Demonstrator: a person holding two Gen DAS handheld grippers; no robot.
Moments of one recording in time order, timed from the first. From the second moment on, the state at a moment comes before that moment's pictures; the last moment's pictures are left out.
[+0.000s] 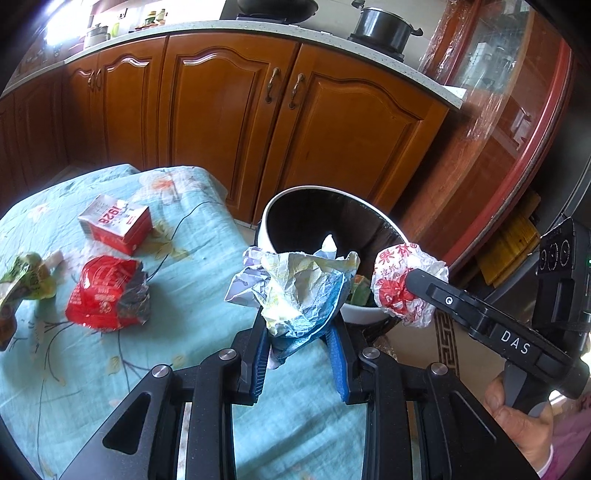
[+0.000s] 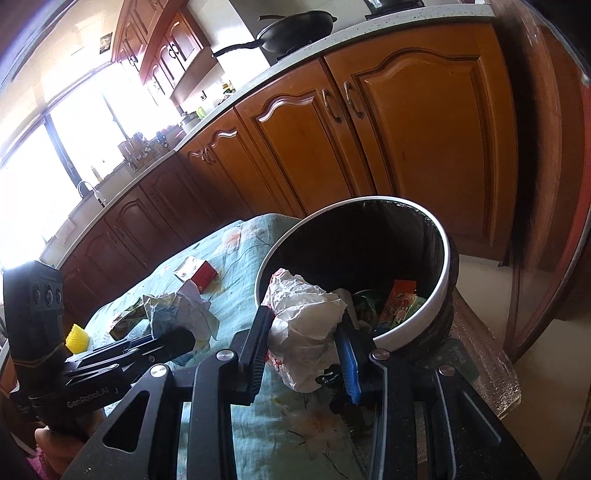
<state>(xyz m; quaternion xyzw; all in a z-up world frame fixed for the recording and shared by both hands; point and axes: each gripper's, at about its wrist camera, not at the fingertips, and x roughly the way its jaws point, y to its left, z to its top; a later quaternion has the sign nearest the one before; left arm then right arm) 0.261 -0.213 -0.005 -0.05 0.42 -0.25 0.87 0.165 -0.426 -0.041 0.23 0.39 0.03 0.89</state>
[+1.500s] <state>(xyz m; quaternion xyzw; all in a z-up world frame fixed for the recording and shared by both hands) 0.293 -0.243 -0.022 -0.03 0.44 -0.23 0.87 0.200 -0.467 -0.053 0.24 0.40 0.00 0.89</state>
